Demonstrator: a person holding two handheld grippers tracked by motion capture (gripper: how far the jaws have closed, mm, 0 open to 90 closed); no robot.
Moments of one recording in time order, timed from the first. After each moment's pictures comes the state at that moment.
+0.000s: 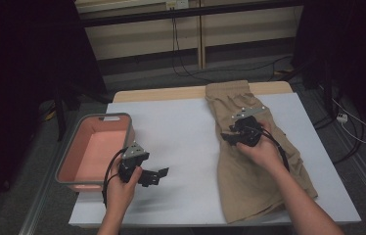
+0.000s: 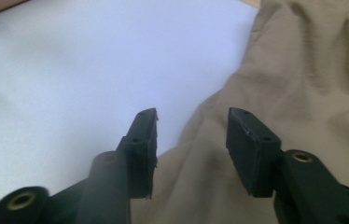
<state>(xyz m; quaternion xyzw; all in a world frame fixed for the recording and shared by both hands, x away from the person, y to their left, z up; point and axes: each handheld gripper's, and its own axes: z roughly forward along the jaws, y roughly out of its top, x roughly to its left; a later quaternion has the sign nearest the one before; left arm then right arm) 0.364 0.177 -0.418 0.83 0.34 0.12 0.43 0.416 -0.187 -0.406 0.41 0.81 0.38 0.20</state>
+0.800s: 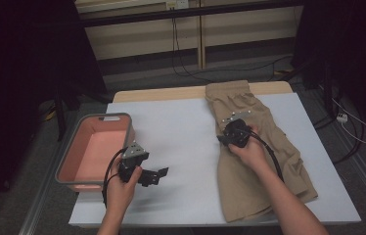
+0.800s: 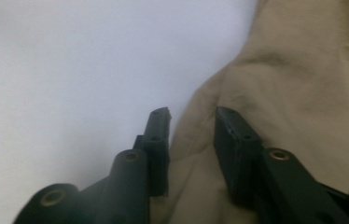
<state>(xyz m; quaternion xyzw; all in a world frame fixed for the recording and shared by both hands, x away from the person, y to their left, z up) 0.365 0.178 -0.419 0.83 0.34 0.12 0.43 0.443 -0.174 -0.446 0.43 0.81 0.34 0.20</state>
